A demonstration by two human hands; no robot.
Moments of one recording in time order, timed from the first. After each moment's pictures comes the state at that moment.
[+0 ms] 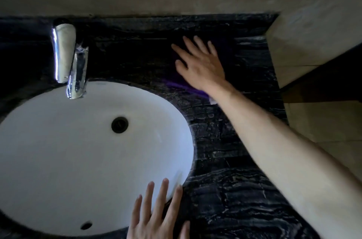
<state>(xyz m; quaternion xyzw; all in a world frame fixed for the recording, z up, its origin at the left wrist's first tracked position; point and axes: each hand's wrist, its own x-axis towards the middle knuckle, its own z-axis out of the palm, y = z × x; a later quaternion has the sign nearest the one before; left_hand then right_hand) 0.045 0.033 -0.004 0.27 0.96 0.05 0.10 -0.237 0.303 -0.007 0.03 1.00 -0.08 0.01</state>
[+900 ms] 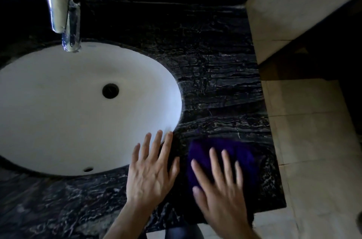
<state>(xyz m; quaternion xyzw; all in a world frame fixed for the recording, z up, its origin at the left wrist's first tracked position) 0.049 0.033 0.010 0.25 0.95 0.09 0.18 0.189 0.193 0.007 0.10 0.99 -0.05 0.07</state>
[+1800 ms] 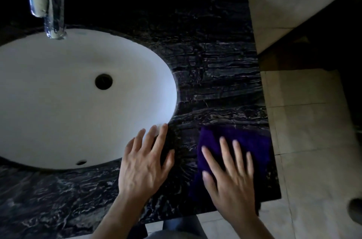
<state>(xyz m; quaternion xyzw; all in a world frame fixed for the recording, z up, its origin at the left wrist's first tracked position) 0.047 0.032 0.008 0.26 0.95 0.11 0.16 0.195 0.223 0.011 0.16 0.98 -0.05 0.09</state>
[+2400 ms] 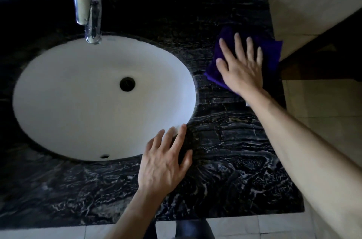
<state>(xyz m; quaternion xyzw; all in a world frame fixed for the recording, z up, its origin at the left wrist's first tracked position) 0.048 0.031 0.008 0.26 0.95 0.12 0.14 -0.077 0.327 0.001 0.16 0.98 -0.05 0.05</state>
